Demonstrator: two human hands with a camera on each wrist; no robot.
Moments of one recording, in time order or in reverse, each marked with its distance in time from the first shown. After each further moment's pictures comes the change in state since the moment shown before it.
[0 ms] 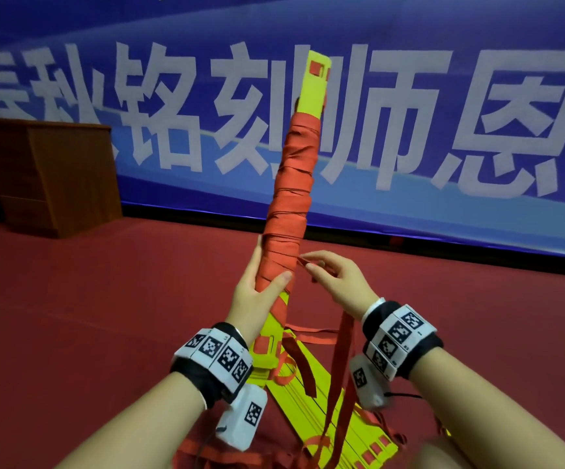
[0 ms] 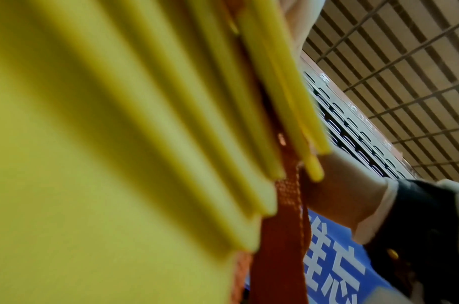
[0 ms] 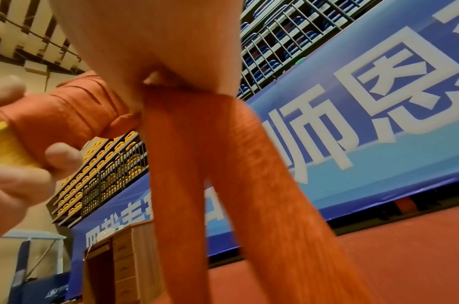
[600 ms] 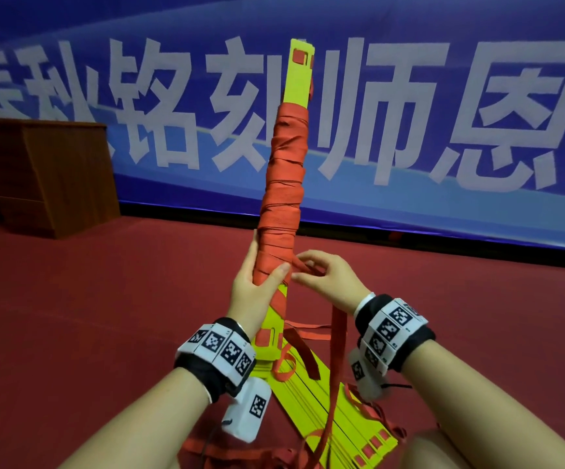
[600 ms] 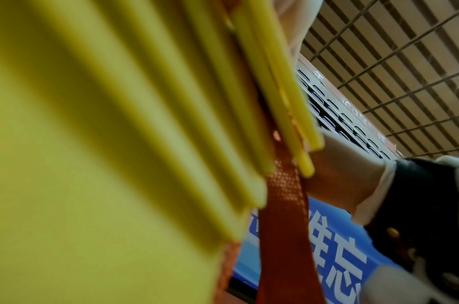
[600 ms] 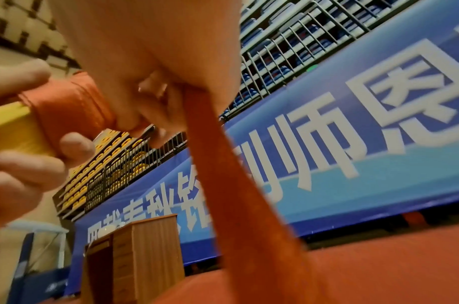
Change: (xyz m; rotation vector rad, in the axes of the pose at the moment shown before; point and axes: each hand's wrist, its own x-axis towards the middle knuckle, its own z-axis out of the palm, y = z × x) left_hand 0.009 -0.006 0.009 -0.005 0.076 -0.013; right_hand 0.001 -0.011 0.006 -0.028 -0.076 0.037
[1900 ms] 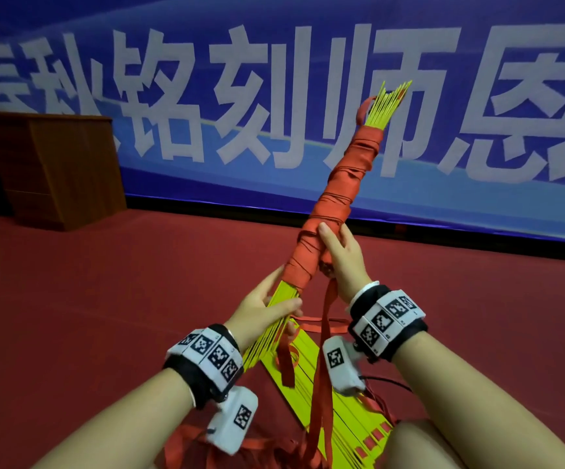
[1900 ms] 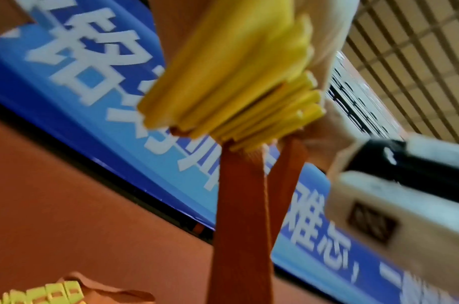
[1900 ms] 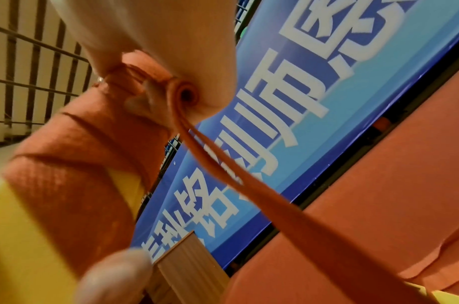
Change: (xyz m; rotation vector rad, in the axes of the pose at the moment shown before) left_hand -0.020 -0.022 -0.010 -0.017 -0.399 -0.288; right_hand 0.012 -0.002 0.002 0.683 0.321 0.174
